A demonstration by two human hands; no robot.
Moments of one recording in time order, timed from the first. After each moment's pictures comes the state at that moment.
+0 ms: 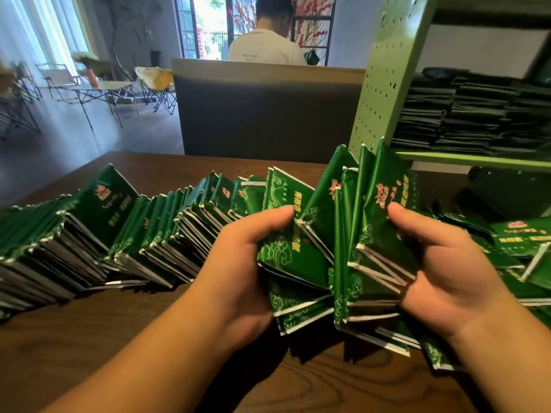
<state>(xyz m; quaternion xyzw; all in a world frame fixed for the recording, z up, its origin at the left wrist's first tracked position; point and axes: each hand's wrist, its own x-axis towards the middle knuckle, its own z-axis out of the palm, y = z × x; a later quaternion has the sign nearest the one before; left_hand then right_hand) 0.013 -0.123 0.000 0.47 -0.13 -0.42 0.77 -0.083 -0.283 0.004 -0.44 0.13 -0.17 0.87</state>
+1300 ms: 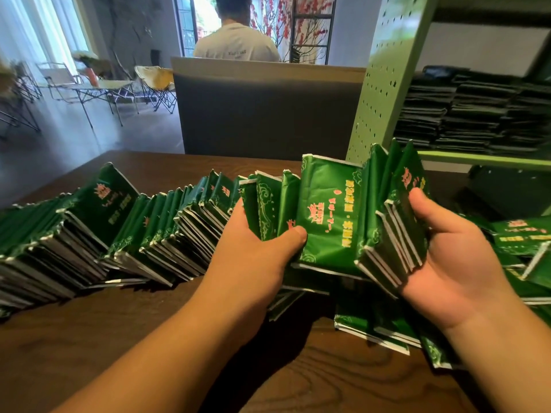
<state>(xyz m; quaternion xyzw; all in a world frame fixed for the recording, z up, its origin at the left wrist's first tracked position) 0.018 -0.132 -0.017 0.58 -0.20 -0.20 0.76 -0.083 -0.294 0.000 -0.37 0.12 -0.19 0.90</state>
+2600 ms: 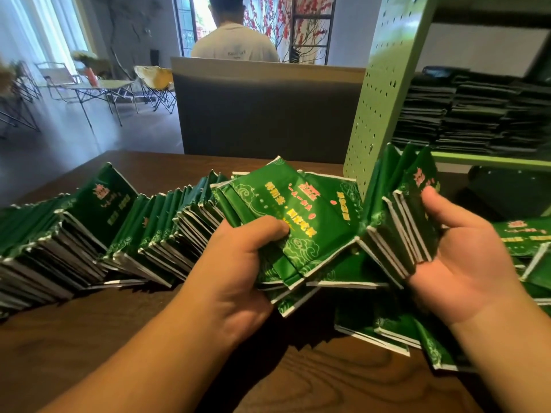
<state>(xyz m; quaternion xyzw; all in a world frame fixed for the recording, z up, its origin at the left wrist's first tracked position) 0.020 -0.129 -0.009 0.41 -0.10 -0.34 0.84 -0.082 -0.298 0.003 -0.34 0.14 -0.26 0.89</state>
